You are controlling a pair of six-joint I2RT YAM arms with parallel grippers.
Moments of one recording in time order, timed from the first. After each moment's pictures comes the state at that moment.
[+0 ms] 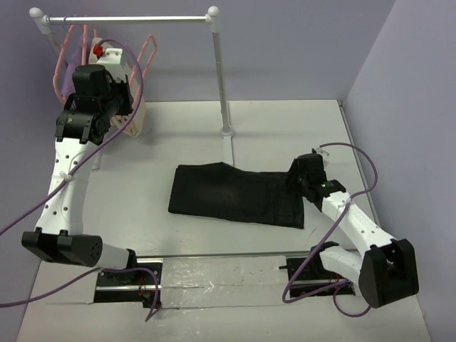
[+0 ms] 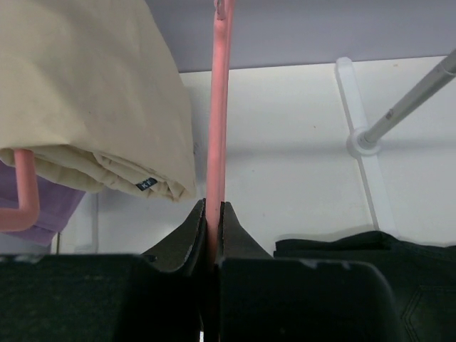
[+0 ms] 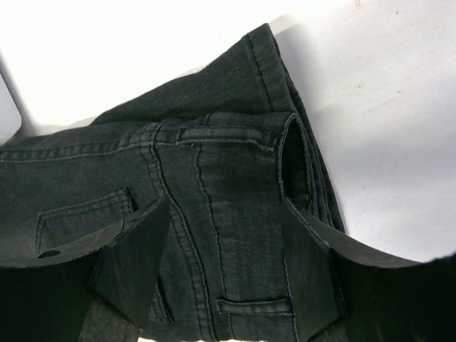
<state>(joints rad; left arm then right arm) -0.16 1.43 1.78 -0.74 -0.07 -0.02 0.24 1.07 0.62 -0.40 0.20 0.66</state>
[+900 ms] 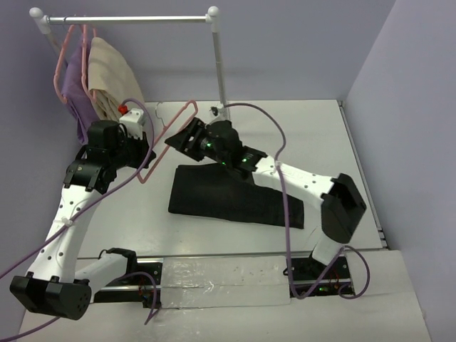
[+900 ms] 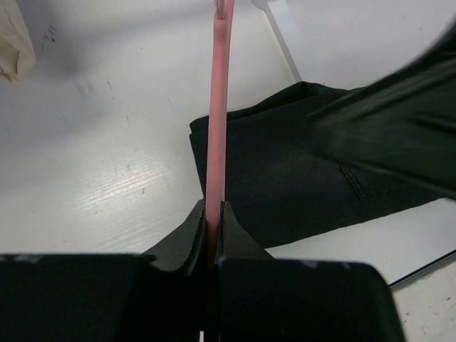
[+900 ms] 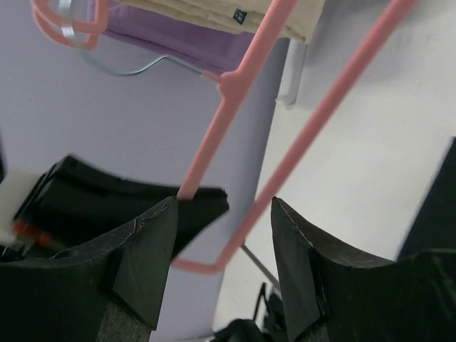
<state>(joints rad) -0.20 1.06 1.19 -0.72 0.24 -0.03 0.88 1.64 1.34 0.11 0.02 1.13</state>
